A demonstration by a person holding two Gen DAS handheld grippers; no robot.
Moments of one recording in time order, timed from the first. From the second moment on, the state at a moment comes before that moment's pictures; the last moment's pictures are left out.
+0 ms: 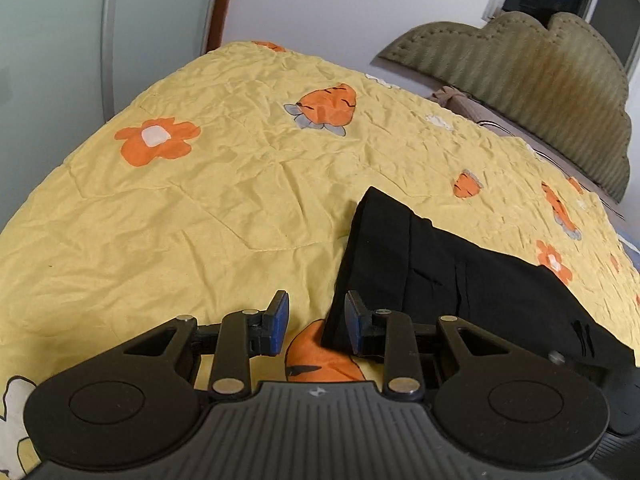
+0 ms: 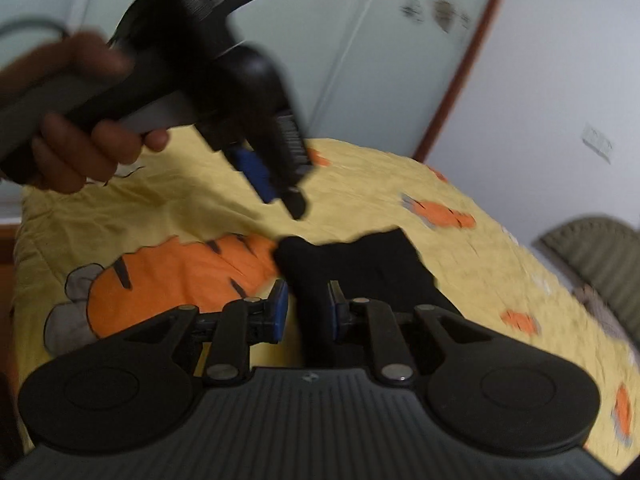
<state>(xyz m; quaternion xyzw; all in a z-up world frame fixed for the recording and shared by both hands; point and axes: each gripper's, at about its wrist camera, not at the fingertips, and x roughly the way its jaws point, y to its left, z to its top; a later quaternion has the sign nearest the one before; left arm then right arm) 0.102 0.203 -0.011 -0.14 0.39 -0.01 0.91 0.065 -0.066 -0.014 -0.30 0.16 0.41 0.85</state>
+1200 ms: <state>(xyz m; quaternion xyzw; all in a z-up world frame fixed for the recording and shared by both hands) 0.120 0.184 -0.016 -0.16 0.39 -0.10 0.90 0.041 -0.145 -0.013 -0.25 0.21 0.22 0.92</state>
